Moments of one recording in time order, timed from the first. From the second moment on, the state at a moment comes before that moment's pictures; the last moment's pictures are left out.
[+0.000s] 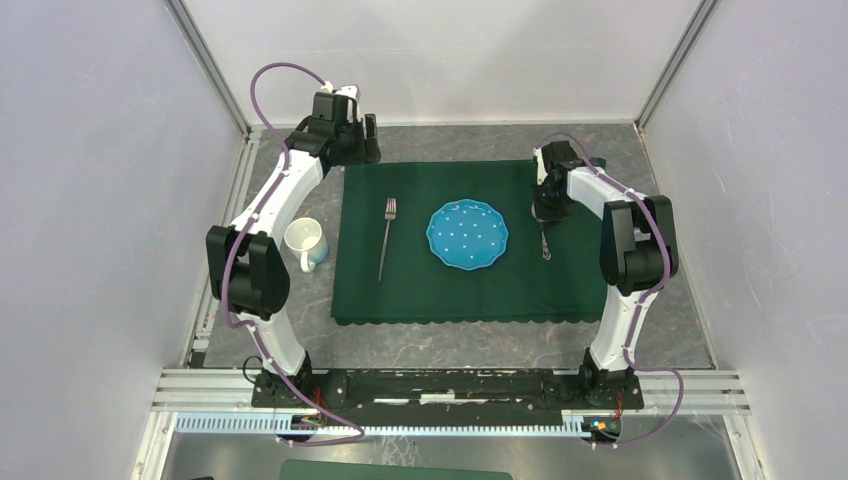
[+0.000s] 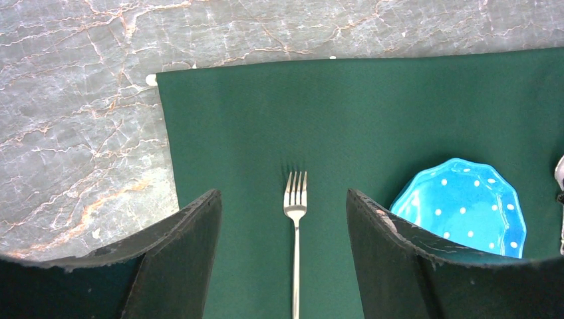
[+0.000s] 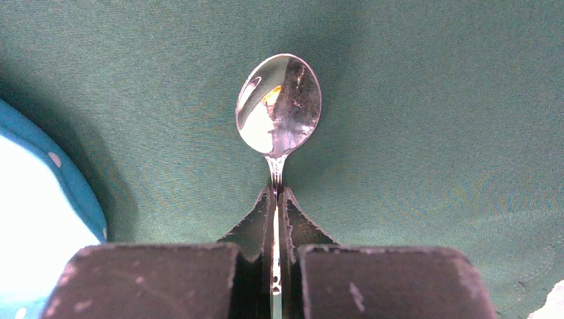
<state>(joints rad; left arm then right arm) -0.24 1.81 1.66 -0.54 0.01 -0.22 0.13 1.98 1.40 -0.64 0.01 0.05</state>
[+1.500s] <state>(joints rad) -0.13 1.83 1.63 -0.53 0.00 -0.30 0.19 1.90 1.70 -0.77 0.13 0.04</state>
